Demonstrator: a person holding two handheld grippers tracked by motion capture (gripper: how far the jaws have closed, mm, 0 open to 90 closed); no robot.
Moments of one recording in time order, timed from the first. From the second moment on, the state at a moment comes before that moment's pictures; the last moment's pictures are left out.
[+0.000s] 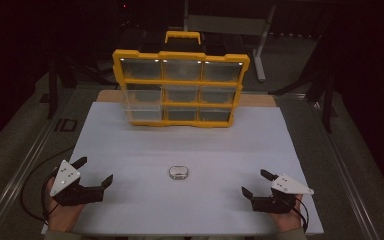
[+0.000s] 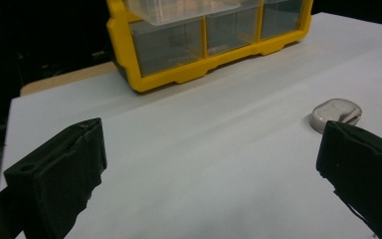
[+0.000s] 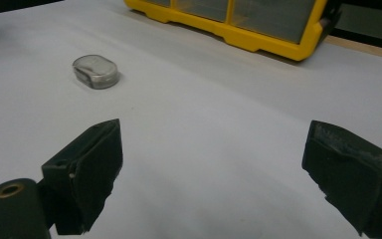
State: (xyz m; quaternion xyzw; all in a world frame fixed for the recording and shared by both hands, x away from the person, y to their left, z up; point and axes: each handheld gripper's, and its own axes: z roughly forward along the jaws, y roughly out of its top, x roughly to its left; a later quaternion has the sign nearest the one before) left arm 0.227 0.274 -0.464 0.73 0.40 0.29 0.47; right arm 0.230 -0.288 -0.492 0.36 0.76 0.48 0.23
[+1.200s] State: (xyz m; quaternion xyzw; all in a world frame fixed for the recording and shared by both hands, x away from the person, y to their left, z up) left arm 0.242 0.261 -0.458 0.77 0.35 0.26 0.47; right arm 0.231 -0.283 -0.485 0.36 0.76 0.50 0.22
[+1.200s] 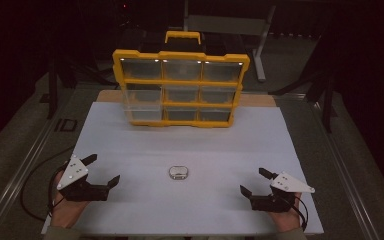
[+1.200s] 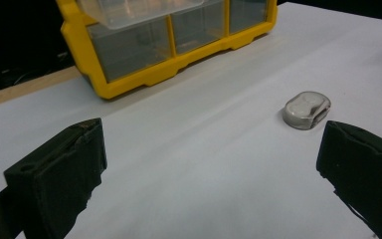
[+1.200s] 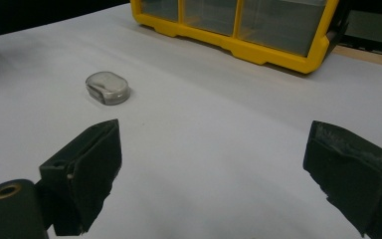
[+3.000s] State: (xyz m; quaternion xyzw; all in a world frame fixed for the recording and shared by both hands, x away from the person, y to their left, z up) left arm 0.286 0.222 -0.442 0.83 0.28 0.22 0.43; right arm 0.233 -0.283 -0.488 0.36 0.77 0.49 0.21
